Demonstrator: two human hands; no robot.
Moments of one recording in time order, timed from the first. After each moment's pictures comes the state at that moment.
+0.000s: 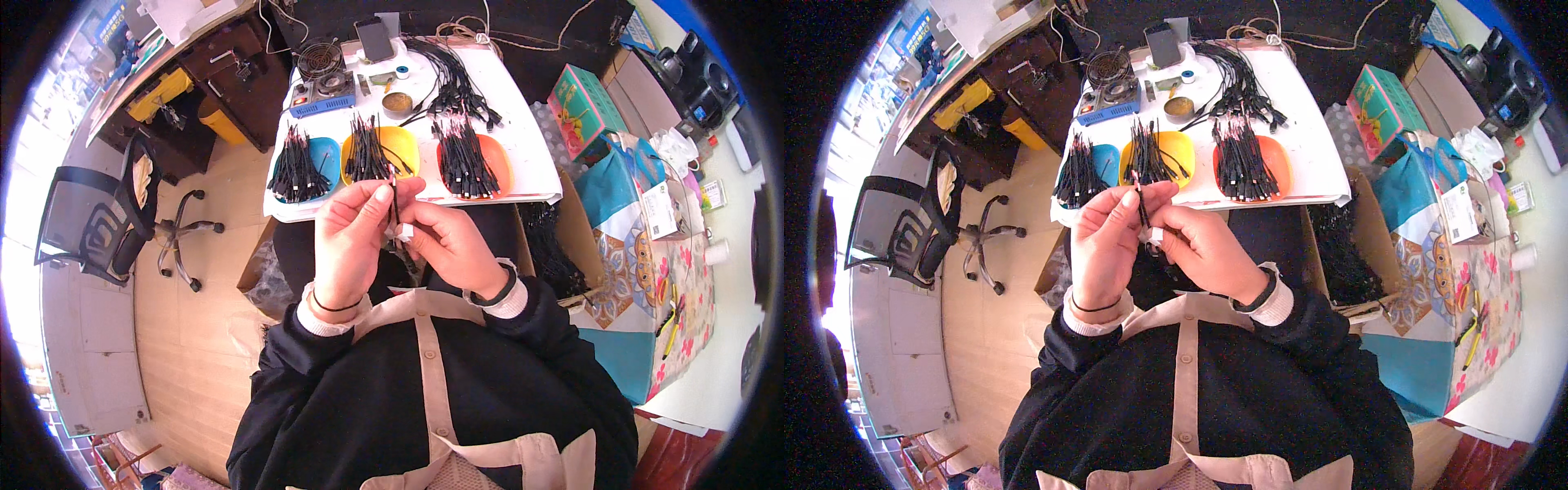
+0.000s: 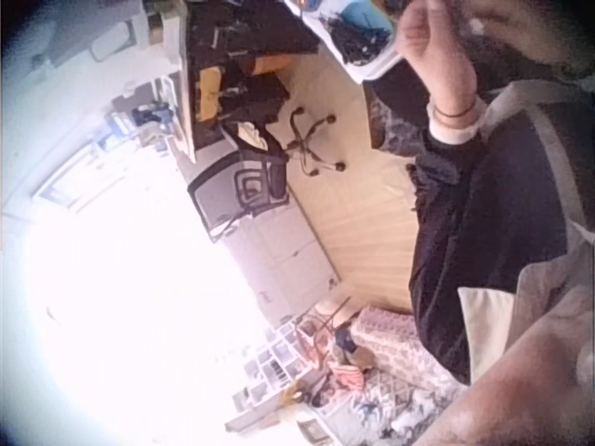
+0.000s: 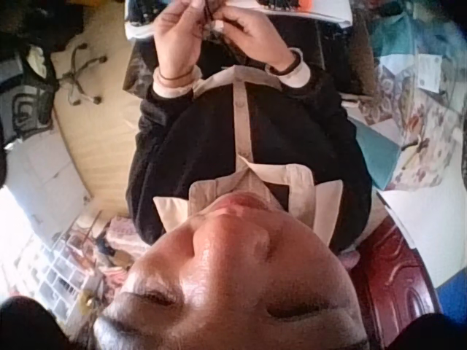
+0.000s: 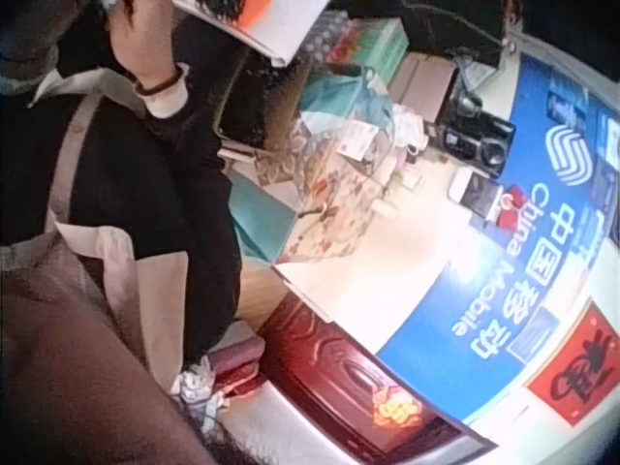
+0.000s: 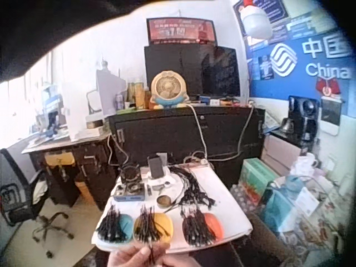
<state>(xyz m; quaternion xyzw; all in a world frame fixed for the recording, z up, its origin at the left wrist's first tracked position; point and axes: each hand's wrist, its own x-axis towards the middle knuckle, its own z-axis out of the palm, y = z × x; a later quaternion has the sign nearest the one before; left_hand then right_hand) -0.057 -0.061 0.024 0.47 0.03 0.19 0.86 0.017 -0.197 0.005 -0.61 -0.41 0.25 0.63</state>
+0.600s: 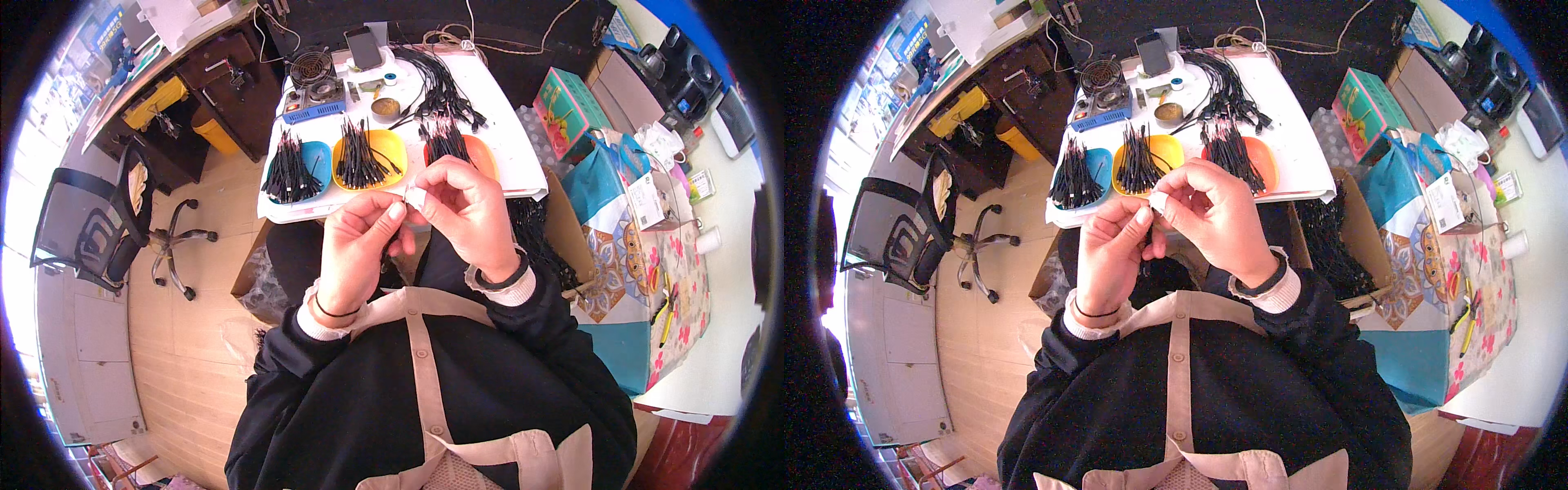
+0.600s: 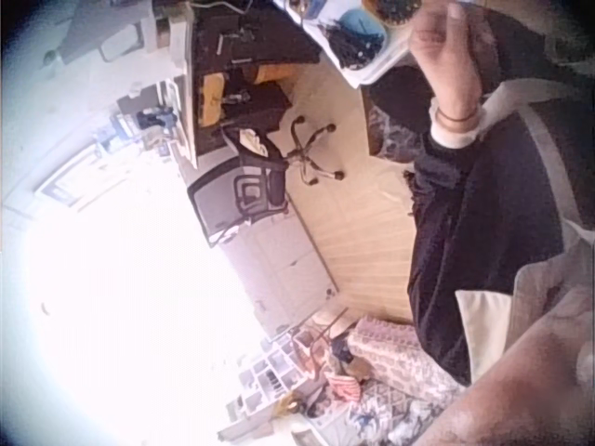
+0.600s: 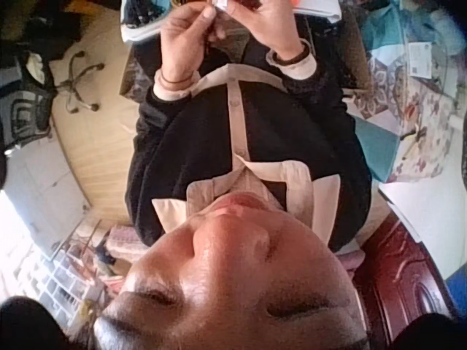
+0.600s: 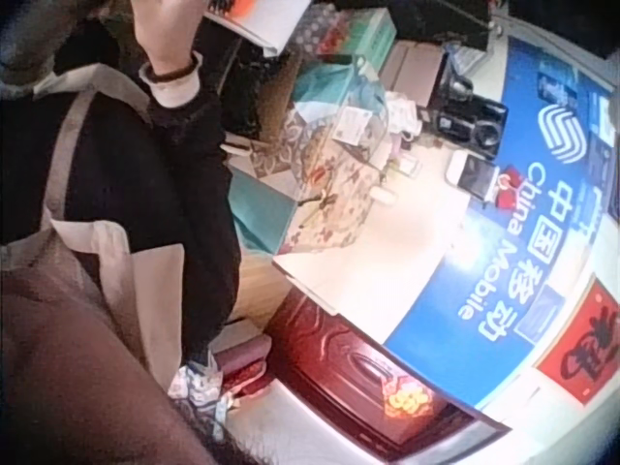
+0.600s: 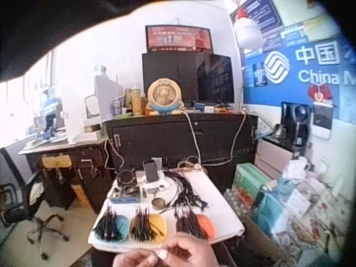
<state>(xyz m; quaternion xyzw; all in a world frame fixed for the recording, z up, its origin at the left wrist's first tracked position) -0.073 -0.079 0.024 0.52 0.03 0.14 0.84 0.025 -0.209 0.029 -0.59 -0.39 0.11 0.70</state>
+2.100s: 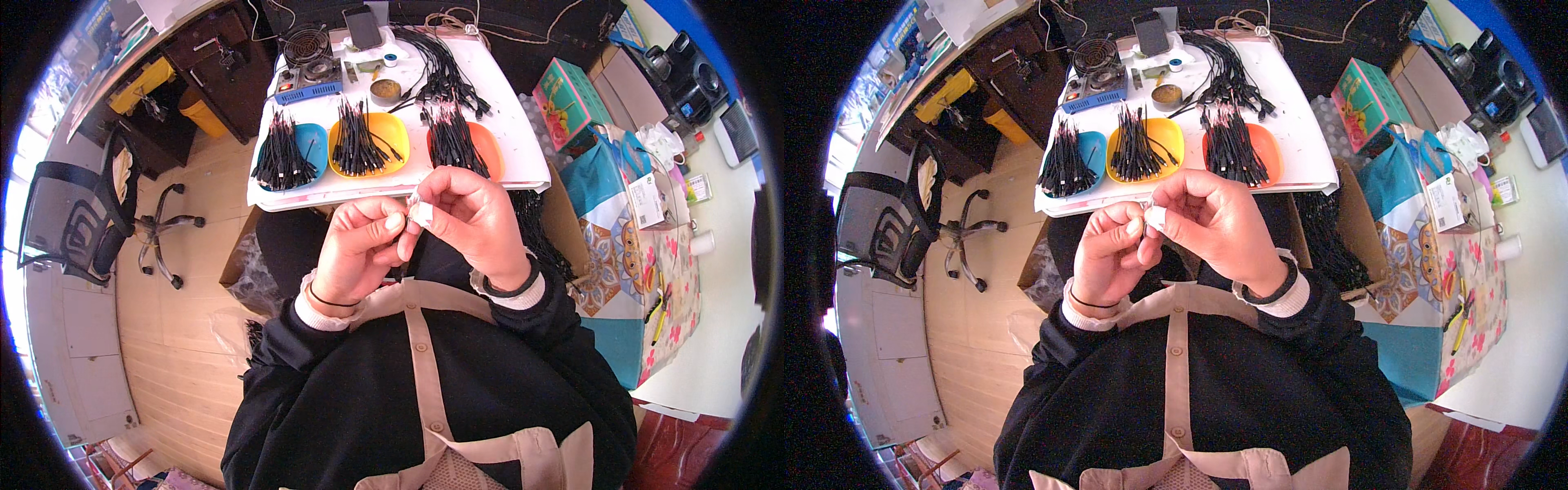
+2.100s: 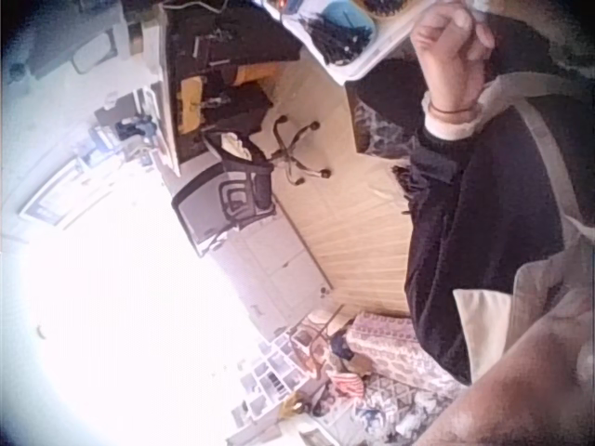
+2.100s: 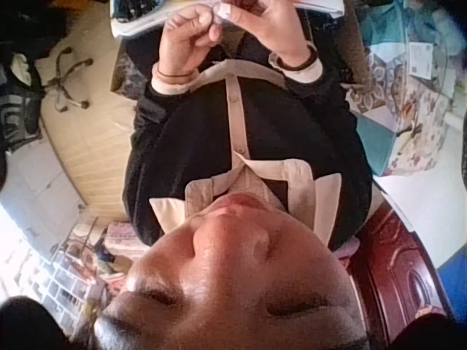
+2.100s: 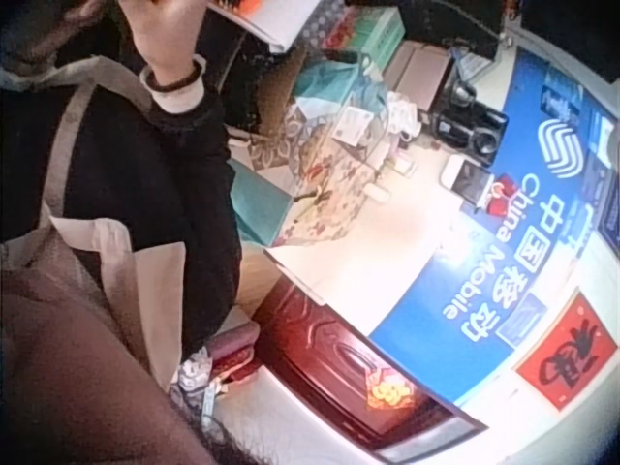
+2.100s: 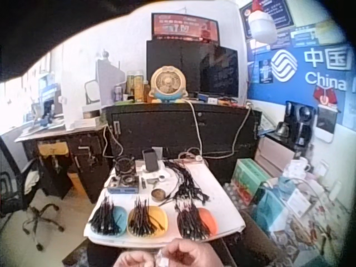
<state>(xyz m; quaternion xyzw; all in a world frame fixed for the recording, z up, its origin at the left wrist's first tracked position) -0.074 -0.057 0.004 0.35 -0.03 -0.01 0.93 0.016 -0.209 0.033 -0.49 -0.35 0.29 0.75</state>
